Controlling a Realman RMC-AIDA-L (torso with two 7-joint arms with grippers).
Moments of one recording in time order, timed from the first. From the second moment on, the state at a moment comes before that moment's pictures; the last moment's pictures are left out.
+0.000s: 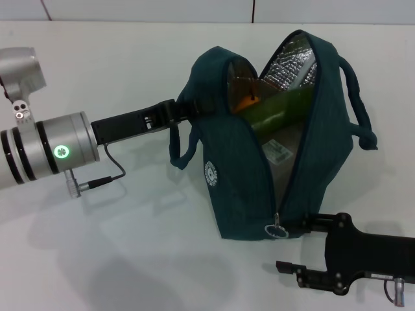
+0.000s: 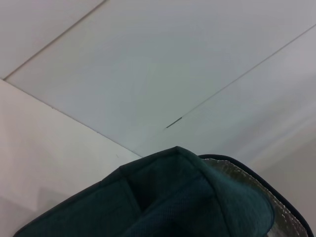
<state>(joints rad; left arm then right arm) -0.51 -2.09 0.87 0.46 1.61 1.44 -1.92 0.35 2.02 -1.50 -0.45 -1.32 -1.44 0.74</state>
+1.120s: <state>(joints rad) -0.51 -2.09 0.88 0.45 1.61 1.45 -1.92 0.37 2.02 -1.63 -0.45 -1.17 -1.32 0.75</state>
